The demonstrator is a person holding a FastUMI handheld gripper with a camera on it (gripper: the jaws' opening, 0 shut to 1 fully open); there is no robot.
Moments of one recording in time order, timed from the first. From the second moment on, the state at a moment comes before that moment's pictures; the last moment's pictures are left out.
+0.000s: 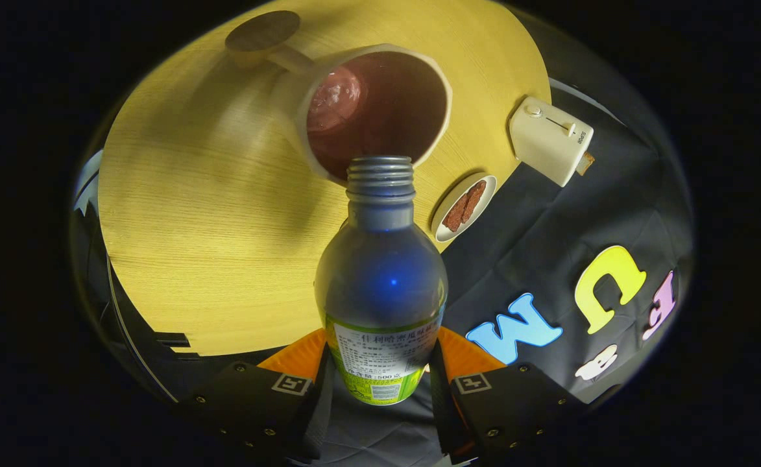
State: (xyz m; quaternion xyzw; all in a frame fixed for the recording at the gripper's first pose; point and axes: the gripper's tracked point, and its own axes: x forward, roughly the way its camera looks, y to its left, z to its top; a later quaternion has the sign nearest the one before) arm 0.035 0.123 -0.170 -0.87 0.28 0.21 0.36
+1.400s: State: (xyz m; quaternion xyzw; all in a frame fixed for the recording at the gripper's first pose) arm 0.023 0.113 -0.191 -0.79 0.29 0.24 0.49
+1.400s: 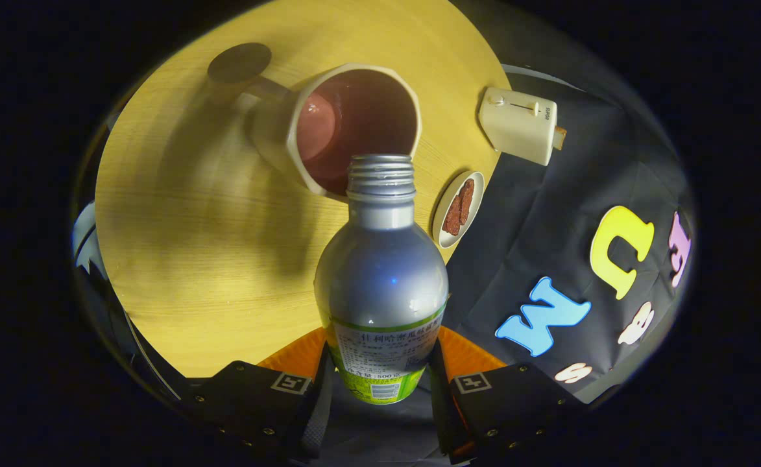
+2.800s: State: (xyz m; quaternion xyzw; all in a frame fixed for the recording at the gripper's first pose) arm 0.025 0.126 -0.232 -0.24 0.30 0.27 0.88
